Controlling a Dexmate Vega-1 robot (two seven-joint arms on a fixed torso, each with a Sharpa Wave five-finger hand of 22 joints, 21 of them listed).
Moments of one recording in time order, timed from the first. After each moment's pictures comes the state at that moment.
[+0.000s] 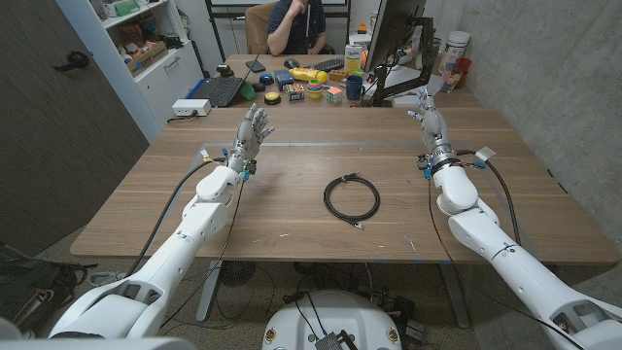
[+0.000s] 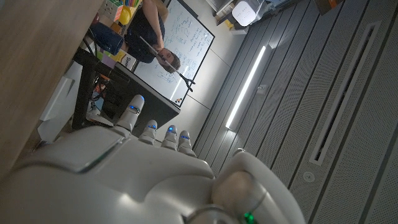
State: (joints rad) left arm 0.79 0.36 0.25 -1.23 -0.50 -0.27 -0.14; left_hand 0.01 0.05 0.24 0.16 0.39 -0.14 -0.05 0.19 0.18 -0.11 -0.04 0.19 0.18 -0.10 -0.02 0.23 0.18 -0.02 -0.01 0.52 0.18; right arm -0.91 -0.50 -0.33 -1.45 0.27 0.49 -0.27; right_hand 0.05 0.09 0.02 0.15 0.35 -0.10 -0.06 0.20 0.19 -0.10 -0.07 0.19 0.20 -0.15 0.03 0.24 0.18 -0.16 0.16 0.78 0.17
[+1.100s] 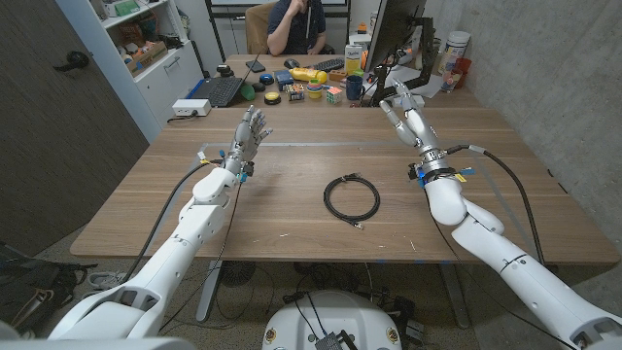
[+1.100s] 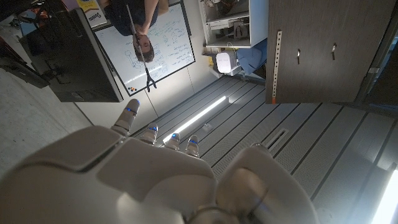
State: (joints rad) left arm 0.82 0.36 0.21 -1.26 -0.49 -0.25 -0.15; left_hand 0.01 0.06 0.23 0.16 0.39 -0.14 -0.05 0.19 0.18 -0.11 -0.04 0.19 0.18 -0.10 -0.02 0.23 0.18 -0.02 -0.01 0.51 0.18; right arm -0.98 -0.58 -0.36 -1.63 -0.42 0.39 -0.52; right_hand 0.17 0.01 -0.02 0.07 0.32 -0.16 -0.22 0.19 0.19 -0.17 -0.15 0.19 0.19 -0.17 0.05 0.20 0.18 -0.18 0.20 0.62 0.17
